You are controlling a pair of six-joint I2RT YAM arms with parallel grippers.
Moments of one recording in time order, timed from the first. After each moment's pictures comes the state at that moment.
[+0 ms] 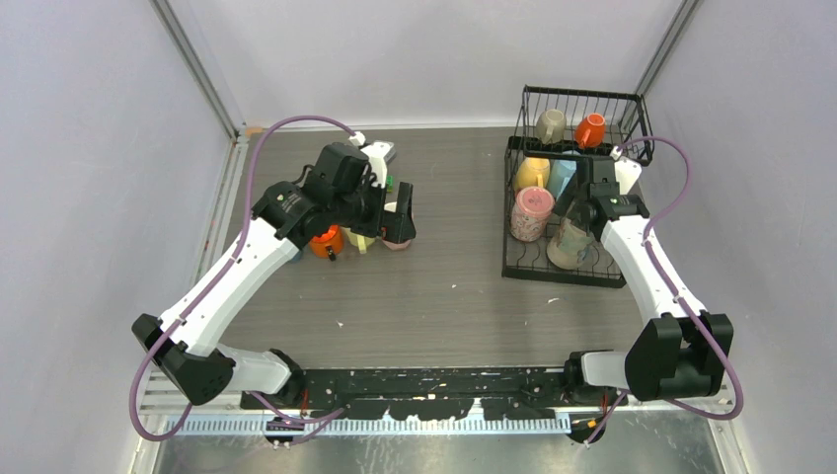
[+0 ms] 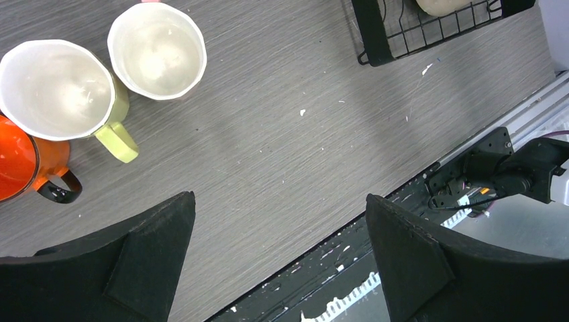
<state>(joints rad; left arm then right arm) -0.67 1.32 1.53 -0.95 0.11 -0.34 0.05 1.29 1.08 -0.69 0.43 0.55</state>
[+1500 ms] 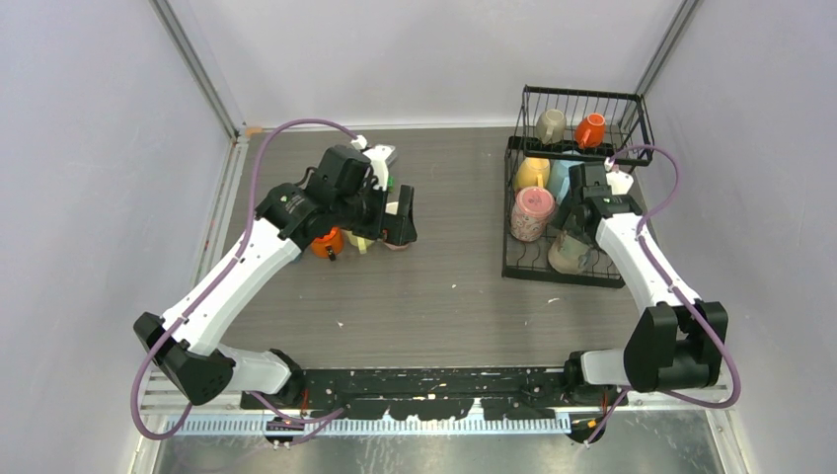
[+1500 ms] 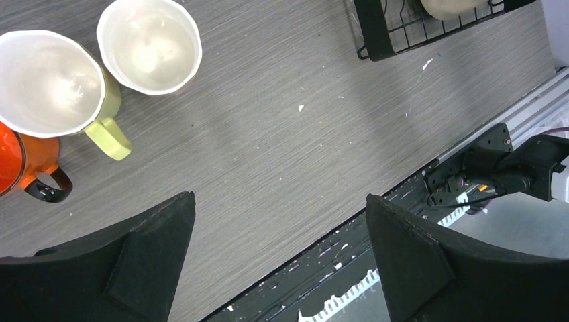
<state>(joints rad) -0.67 1.32 1.50 -0.93 0.12 -0.35 0.06 1.34 1.06 -0.74 0.42 0.58</state>
